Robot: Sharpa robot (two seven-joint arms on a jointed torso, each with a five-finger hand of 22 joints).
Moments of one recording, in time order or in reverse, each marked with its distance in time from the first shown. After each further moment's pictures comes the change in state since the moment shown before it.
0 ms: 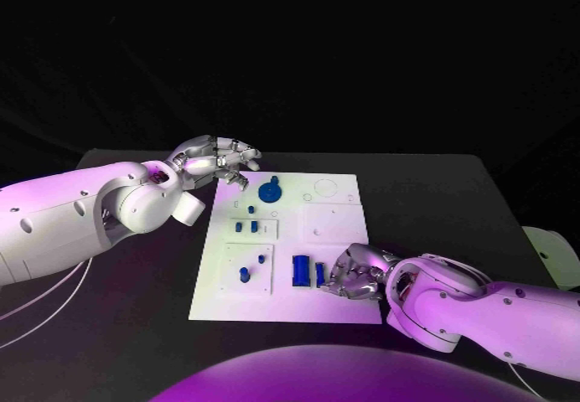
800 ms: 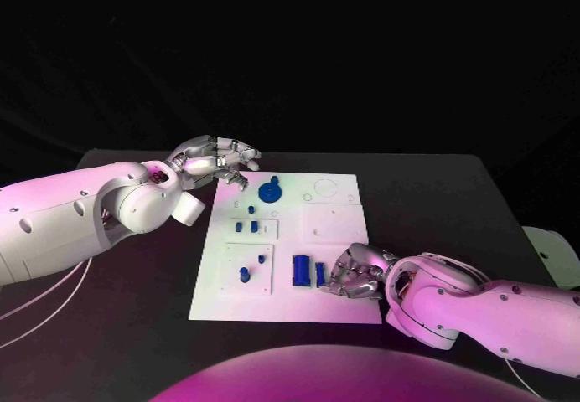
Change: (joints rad) left arm 0.000 -0.002 0.000 0.000 0.000 0.002 0.000; left_hand 0.000 0.000 0.000 0.000 0.000 0.000 0.000 0.000 0.000 0.000 0.000 0.000 0.000 0.000 0.000 0.000 0.000 0.000 0.000 0.000 0.000 0.000; right arm 0.001 0.009 0.001 -0.018 0.030 0.007 -0.005; right_hand 0.024 -0.006 -0.002 0.014 0.004 0.007 0.000 0.000 0.013 0.000 -0.007 0.004 0.000 -0.004 -0.003 0.000 0.000 0.000 0.004 -0.004 0.001 0.000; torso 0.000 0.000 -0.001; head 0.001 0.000
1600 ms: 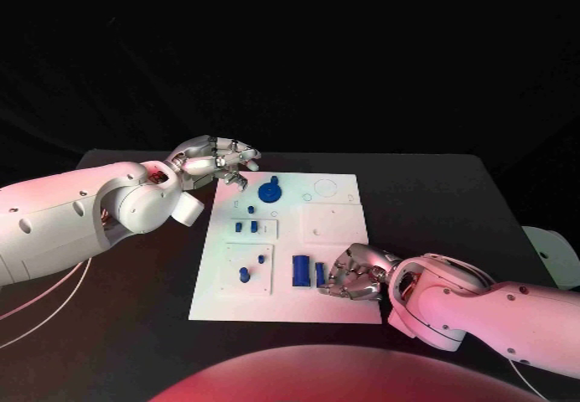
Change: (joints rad) left arm 0.000 -0.001 0.000 0.000 -0.001 0.000 0.000; left_hand 0.000 0.000 0.000 0.000 0.000 0.000 0.000 0.000 -0.001 0.000 0.000 0.004 0.000 0.000 0.000 0.000 0.000 0.000 0.000 0.000 0.000 0.000; right arm -0.001 -0.025 0.000 0.014 0.028 0.001 0.086; right_hand 0.044 0.022 -0.187 0.074 0.086 0.000 0.000 0.000 0.019 0.000 0.000 0.000 0.000 0.000 0.000 0.000 0.000 0.000 0.000 0.000 -0.010 0.000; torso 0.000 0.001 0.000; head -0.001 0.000
